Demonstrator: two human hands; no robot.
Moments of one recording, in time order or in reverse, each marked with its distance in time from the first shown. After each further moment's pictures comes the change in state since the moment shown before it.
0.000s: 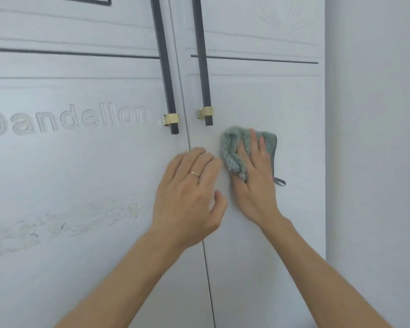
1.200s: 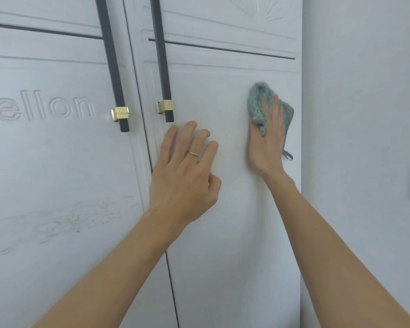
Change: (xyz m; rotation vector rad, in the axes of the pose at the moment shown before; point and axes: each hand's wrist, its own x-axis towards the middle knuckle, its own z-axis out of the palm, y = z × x) left_hand 0.050 0.022 0.060 0.164 -0.076 -0.015; right_hand 0.085 0.072 -0.046 0.053 0.159 0.231
